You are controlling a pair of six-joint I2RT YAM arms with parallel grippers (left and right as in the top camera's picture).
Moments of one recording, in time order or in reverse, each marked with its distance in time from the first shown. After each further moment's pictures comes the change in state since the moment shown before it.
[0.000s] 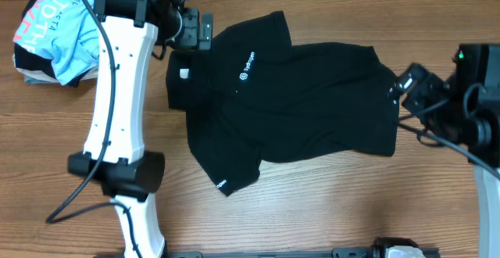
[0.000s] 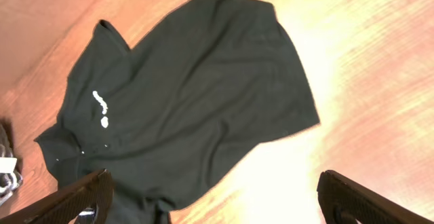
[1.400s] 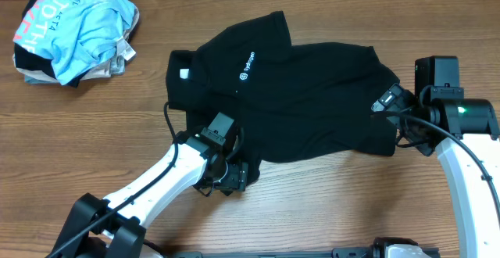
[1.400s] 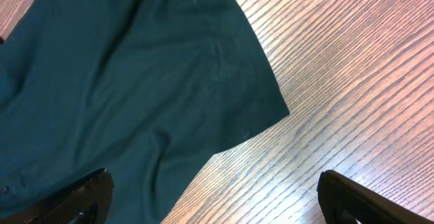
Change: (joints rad) left arm -0.342 -0.552 -1.743 0.878 0.192 -0.282; right arm 0.000 0.072 -0.371 0.232 0.111 0.086
